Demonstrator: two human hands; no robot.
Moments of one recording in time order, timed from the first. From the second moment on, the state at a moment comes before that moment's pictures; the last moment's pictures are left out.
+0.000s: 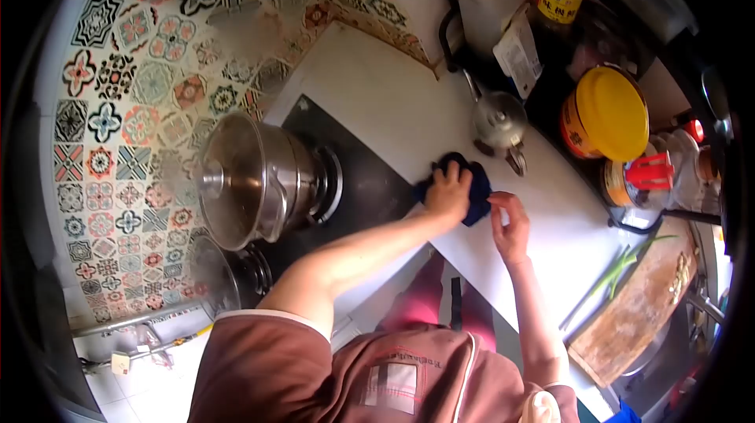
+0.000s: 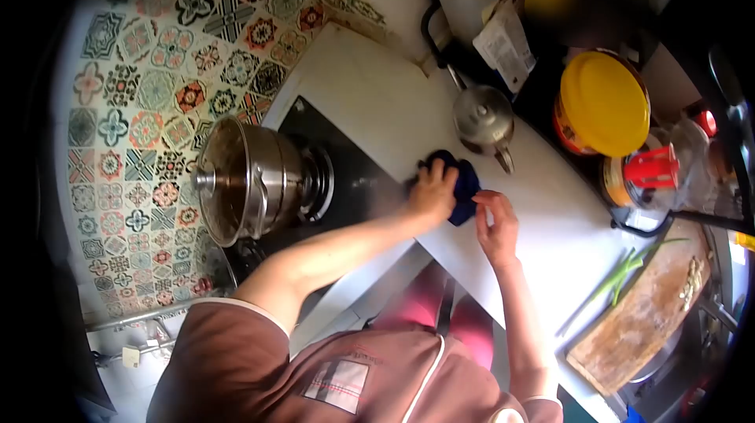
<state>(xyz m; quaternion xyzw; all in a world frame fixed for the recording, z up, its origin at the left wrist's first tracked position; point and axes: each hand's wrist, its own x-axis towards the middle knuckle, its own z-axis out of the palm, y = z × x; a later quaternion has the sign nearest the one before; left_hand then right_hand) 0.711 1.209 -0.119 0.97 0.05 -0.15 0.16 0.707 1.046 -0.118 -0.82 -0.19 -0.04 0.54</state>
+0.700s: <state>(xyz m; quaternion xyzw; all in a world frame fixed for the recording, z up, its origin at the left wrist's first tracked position) 0.738 1.325 -0.126 0.97 0.18 -0.13 -0.04 0.516 0.882 -0.074 -0.83 0.12 0.07 0.54</state>
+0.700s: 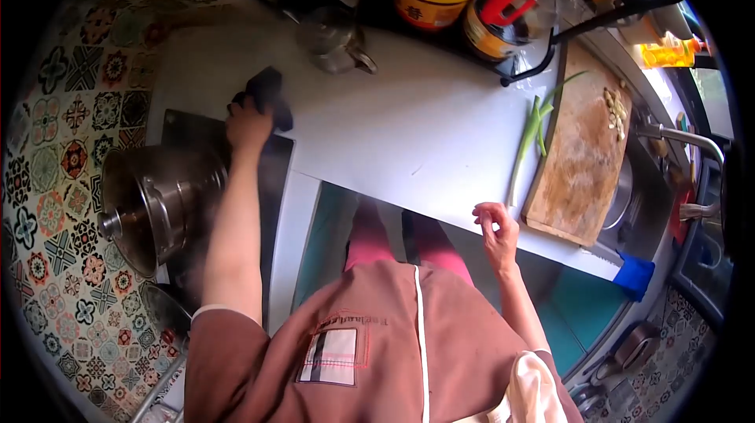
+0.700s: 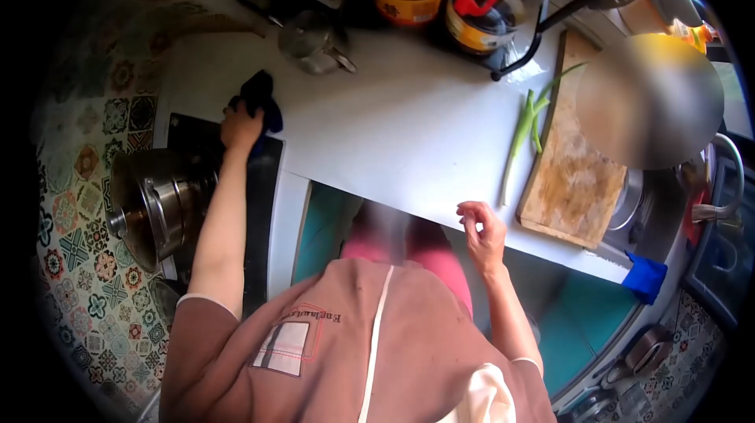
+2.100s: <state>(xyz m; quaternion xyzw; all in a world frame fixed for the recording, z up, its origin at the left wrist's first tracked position) 0.685 0.952 -0.126 0.91 -0.34 -0.13 0.18 0.540 0.708 -0.081 -0.94 0.20 -0.21 0.19</state>
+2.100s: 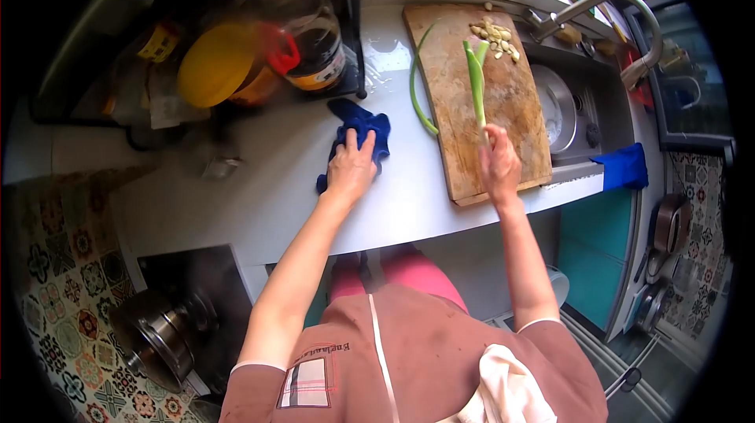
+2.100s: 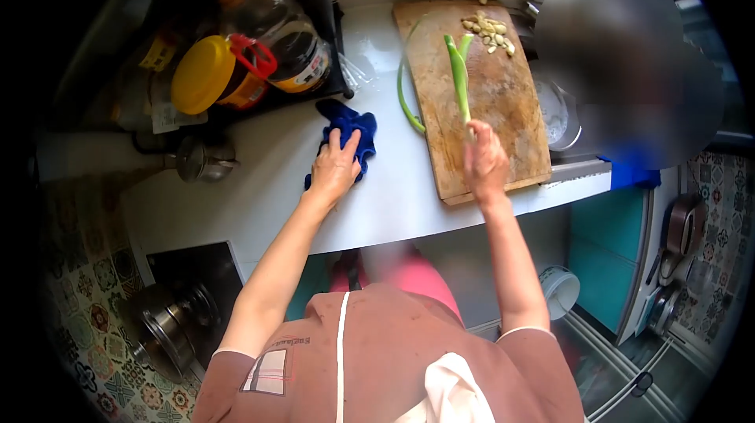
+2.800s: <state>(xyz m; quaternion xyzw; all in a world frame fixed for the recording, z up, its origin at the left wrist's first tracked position) 0.720 0.873 -0.045 0.78 -0.28 -0.11 0.54 0.613 0.693 -0.059 -0.94 0.18 -0.23 0.15</state>
